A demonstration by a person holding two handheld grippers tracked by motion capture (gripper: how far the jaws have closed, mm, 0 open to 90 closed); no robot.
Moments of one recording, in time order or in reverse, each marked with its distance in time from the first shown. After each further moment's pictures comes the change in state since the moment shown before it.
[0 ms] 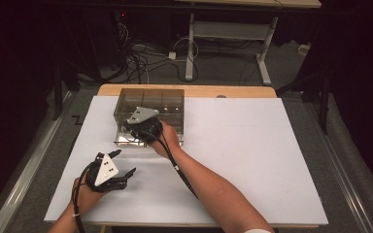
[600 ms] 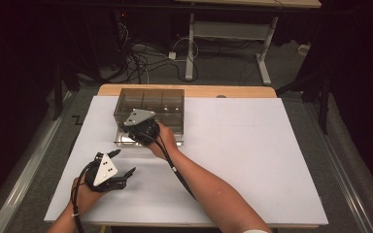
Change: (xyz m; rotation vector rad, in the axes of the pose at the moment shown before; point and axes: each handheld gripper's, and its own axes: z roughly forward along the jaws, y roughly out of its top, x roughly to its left) left arm 0.001 0.000 -0.001 -0.004 -0.002 0.005; right arm 0.006 -0.001 0.002 0.011 0.020 0.000
